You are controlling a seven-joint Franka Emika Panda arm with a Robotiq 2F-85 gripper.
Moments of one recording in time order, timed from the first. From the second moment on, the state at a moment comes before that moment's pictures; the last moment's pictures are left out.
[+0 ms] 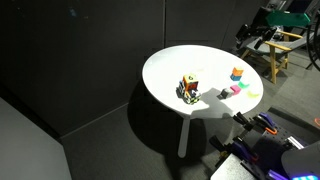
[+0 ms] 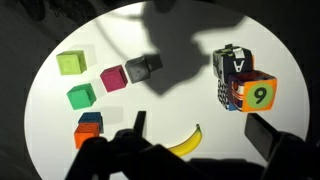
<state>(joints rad) -0.23 -0.30 -0.17 -2.48 -0.03 2.25 0.22</state>
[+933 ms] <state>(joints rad) -0.15 -0.02 -0.07 -2.28 -0.13 2.17 0.48</state>
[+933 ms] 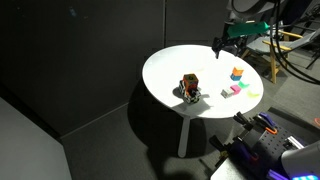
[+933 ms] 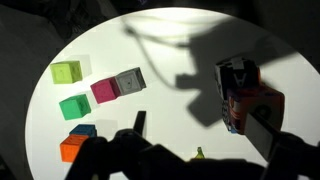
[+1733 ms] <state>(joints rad) -0.12 0.02 -0.07 -2.28 -0.13 2.29 0.46</state>
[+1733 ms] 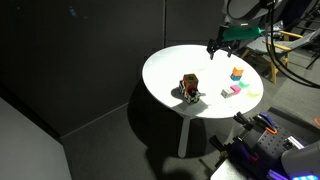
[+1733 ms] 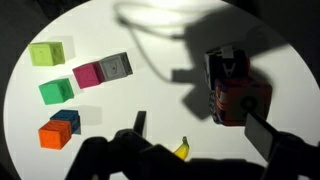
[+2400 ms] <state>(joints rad) -0.06 0.19 -0.07 -2.28 -0.09 2.53 0.34</state>
